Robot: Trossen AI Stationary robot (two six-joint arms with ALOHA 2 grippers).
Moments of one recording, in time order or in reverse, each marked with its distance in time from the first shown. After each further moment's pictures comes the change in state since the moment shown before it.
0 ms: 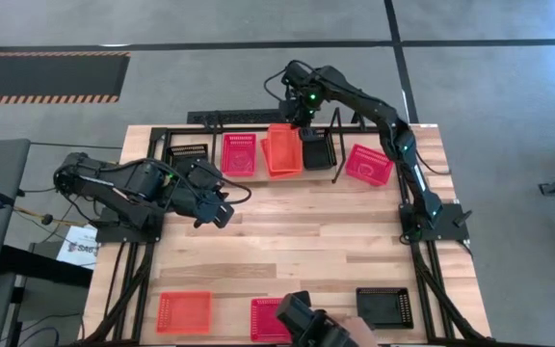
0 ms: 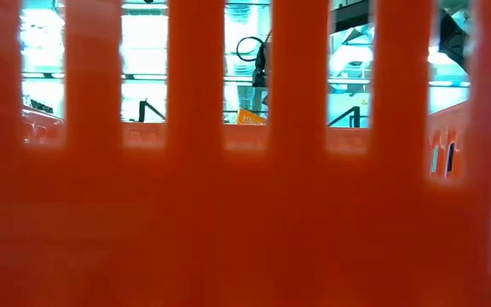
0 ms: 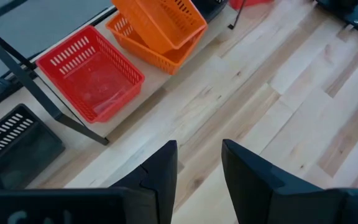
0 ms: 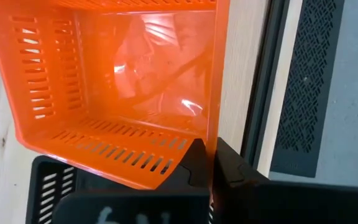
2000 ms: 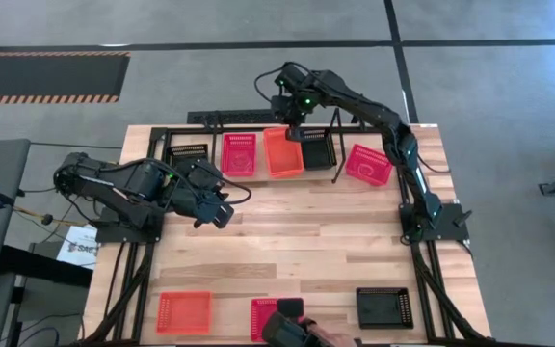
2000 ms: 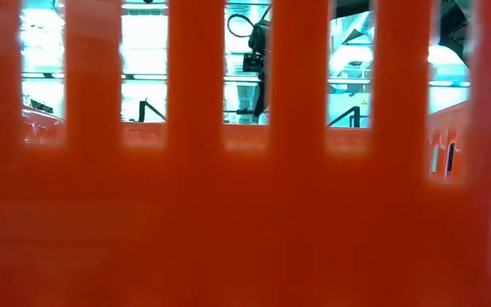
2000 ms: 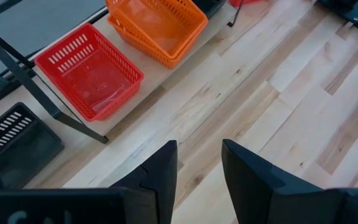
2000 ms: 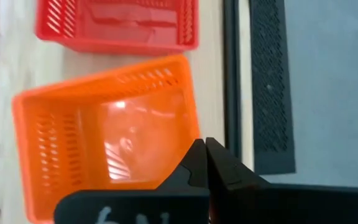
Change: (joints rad) left arm 0.000 0.000 0.000 -0.002 0.010 0.001; right arm 0.076 -0.050 -0.003 0.132 0.096 0.250
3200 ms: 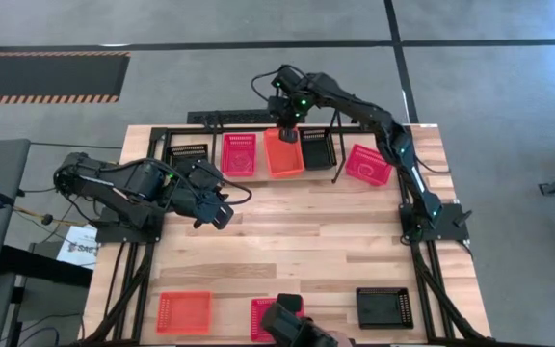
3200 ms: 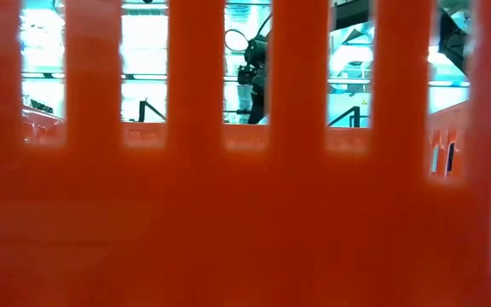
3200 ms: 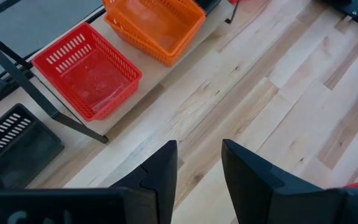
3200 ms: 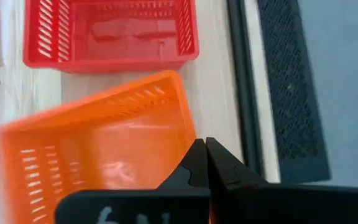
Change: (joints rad) left arm 0.000 0.000 0.000 0.000 0.011 0.020; right arm -0.022 0.067 0.001 0.051 -0.078 0.098
